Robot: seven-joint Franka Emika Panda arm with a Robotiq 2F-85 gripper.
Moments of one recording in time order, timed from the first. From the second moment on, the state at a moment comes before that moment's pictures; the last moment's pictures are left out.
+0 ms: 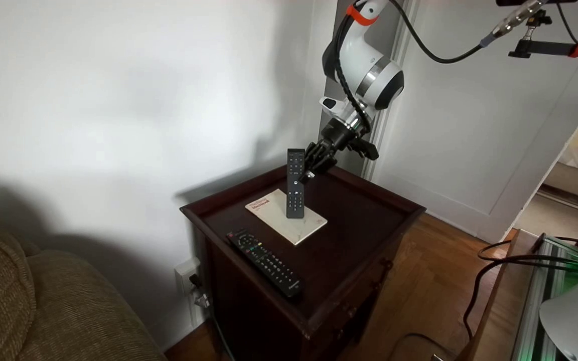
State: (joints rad) arm -0.14 0.55 -0.04 -2.12 1.17 2.35 -2.19
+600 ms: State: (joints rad) arm -0.15 0.54 -0.06 -2.10 1.16 2.35 -2.17
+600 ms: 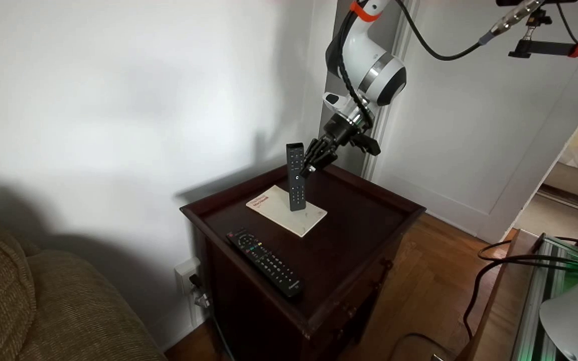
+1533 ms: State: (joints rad) arm -0.26 0.52 -0.16 -2.04 0.93 2.03 -1.80
